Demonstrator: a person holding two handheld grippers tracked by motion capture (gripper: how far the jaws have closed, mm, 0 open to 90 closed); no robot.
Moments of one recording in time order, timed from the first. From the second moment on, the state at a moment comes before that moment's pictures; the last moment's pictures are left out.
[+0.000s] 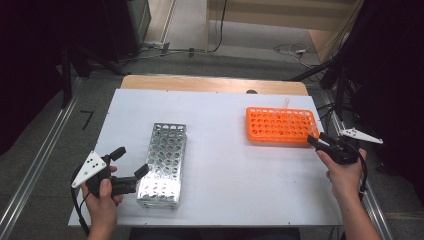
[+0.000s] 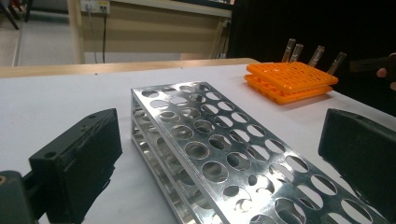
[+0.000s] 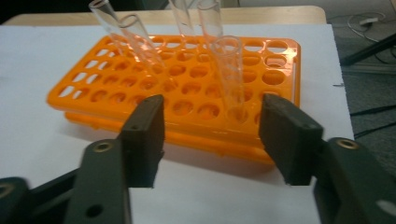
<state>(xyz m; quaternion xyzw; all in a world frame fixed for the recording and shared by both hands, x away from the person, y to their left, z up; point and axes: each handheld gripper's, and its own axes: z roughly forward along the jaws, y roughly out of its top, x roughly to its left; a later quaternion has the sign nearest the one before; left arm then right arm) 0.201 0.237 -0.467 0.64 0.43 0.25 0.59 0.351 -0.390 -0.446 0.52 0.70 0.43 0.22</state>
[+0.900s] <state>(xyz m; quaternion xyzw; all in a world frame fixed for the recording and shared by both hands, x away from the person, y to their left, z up) 0.200 0.235 -0.467 0.64 0.43 0.25 0.59 0.385 -0.382 -0.469 0.52 0.71 0.40 0.25</state>
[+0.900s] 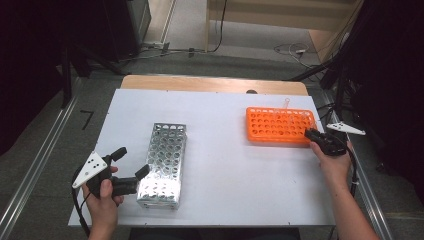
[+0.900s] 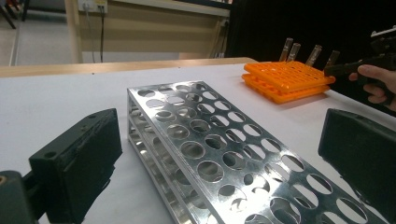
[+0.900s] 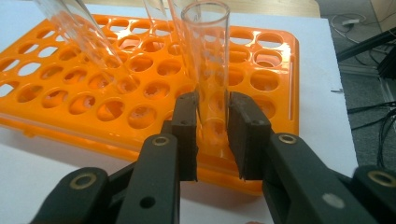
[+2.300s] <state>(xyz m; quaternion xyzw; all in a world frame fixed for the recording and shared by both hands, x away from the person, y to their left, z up) 0.211 0.180 -0.422 0.69 0.37 0.24 0.58 0.328 -0.333 -0.414 0.43 0.73 0.48 0.23</state>
